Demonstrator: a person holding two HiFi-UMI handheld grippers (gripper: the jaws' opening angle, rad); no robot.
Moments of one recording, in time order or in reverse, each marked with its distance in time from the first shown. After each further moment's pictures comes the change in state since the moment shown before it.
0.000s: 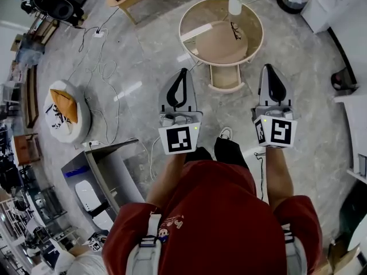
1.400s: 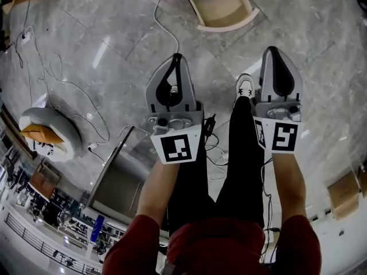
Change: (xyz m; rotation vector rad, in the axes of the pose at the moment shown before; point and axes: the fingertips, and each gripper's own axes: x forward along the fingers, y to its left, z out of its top) left arm 0.094 -0.045 -0.436 -0.155 0.040 -0.311; right arm 0.048 0.070 -0.455 0.048 0.307 -0.206
